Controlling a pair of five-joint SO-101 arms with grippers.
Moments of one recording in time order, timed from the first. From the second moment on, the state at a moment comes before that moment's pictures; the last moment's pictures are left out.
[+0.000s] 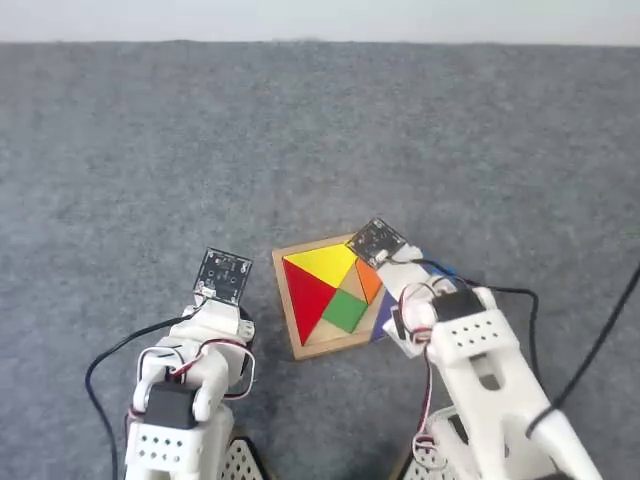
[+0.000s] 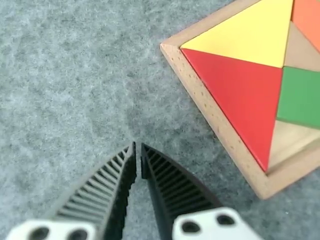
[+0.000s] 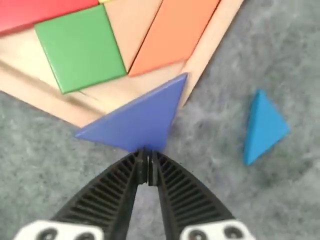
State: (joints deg) left arm 1.7 -103.1 97.1 72.1 -3.9; right arm -20.2 -36.8 64.7 56.2 26.2
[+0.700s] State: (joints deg) left arm 1.6 -103.1 97.1 72.1 -3.9; right arm -25.0 -26.5 58.8 52.0 26.1
